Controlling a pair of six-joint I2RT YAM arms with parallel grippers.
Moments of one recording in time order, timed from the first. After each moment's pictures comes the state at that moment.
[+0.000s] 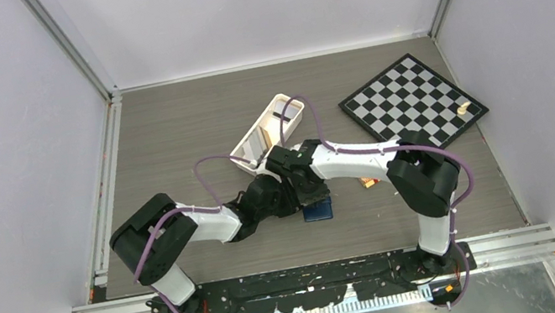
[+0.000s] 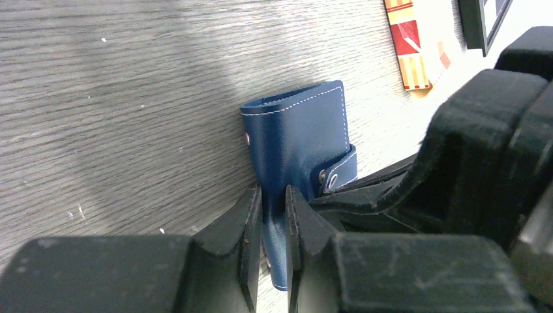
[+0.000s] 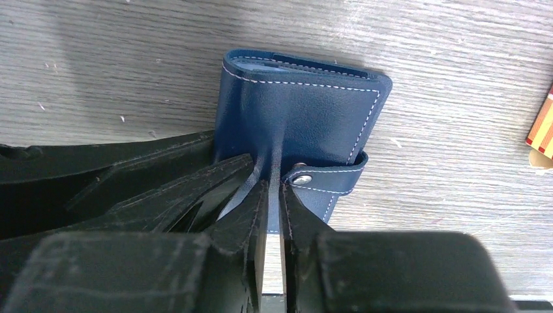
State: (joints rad) left arm -0.90 1.65 0.55 0.51 0.00 -0.92; right arm 0.93 1.84 1.26 -0.86 0.21 0.74
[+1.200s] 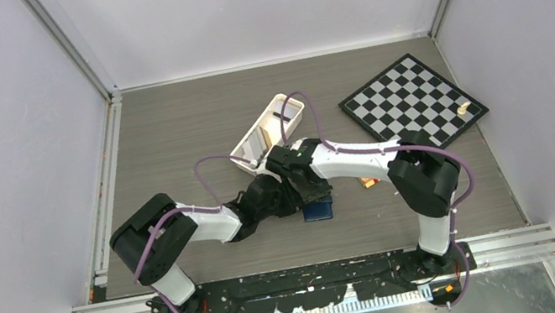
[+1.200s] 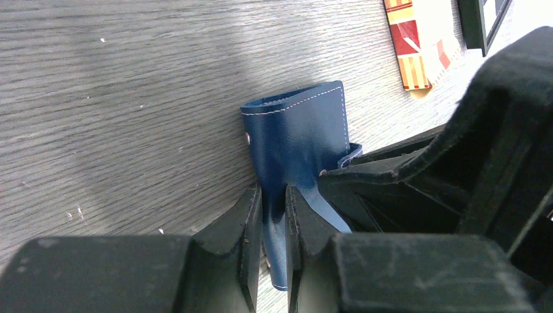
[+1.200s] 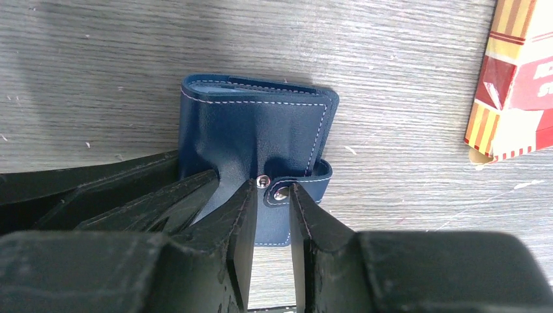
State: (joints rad) left arm -0.90 1.65 0.56 0.50 0.00 -0.92; right arm 0.93 1.83 1.27 -0.90 0.33 0.74
